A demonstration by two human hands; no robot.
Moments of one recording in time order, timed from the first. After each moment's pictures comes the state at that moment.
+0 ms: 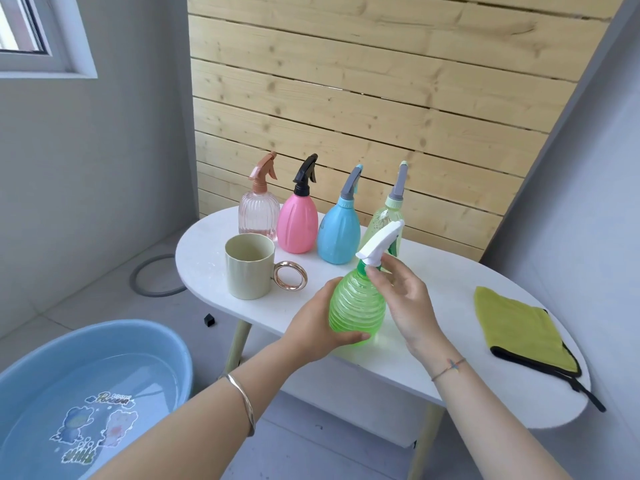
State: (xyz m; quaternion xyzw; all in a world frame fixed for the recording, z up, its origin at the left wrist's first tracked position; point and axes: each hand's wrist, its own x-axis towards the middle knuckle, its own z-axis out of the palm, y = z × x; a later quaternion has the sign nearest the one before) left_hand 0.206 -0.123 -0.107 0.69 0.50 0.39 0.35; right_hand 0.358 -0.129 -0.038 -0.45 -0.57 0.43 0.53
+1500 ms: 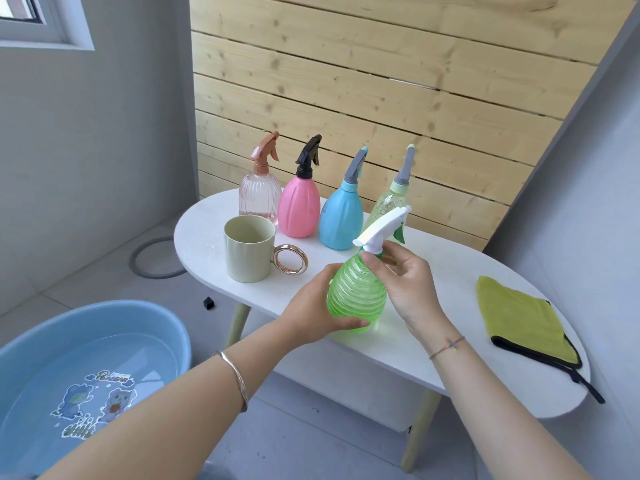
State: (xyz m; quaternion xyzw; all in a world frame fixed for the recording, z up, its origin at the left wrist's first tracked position) left_hand 0.202 -0.123 -0.105 0.69 0.50 0.37 0.38; right_hand 0.359 -0.121 -0.040 -0.44 -0.62 0.39 0.52
